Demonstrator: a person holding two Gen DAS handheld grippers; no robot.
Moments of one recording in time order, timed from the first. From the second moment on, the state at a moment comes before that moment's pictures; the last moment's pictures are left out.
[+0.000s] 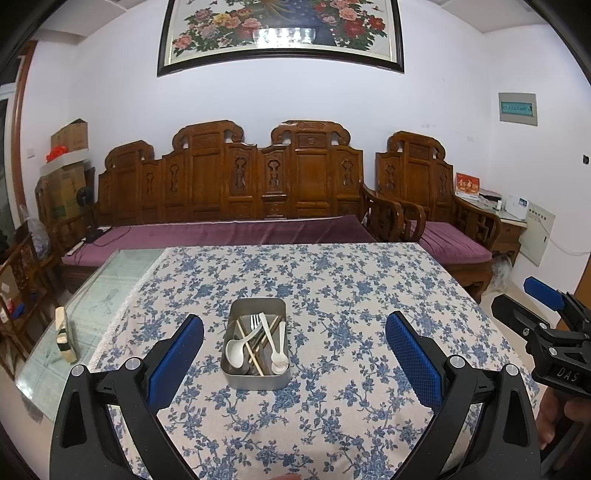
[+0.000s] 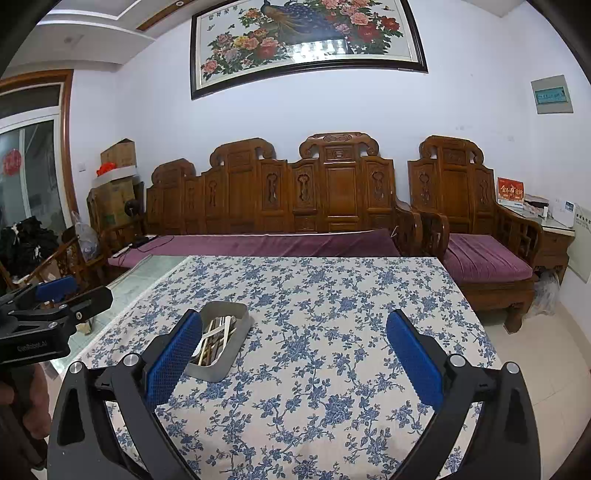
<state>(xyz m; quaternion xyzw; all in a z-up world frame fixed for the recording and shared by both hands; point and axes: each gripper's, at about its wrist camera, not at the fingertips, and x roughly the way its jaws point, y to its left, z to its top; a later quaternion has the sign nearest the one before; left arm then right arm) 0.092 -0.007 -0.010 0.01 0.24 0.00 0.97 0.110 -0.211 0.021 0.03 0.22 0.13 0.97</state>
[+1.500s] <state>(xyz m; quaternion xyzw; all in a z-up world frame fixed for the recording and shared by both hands) 0.087 -0.008 -0.014 0.00 0.24 0.00 0.97 0.108 -0.212 0.021 0.03 0.22 0.13 0.97</state>
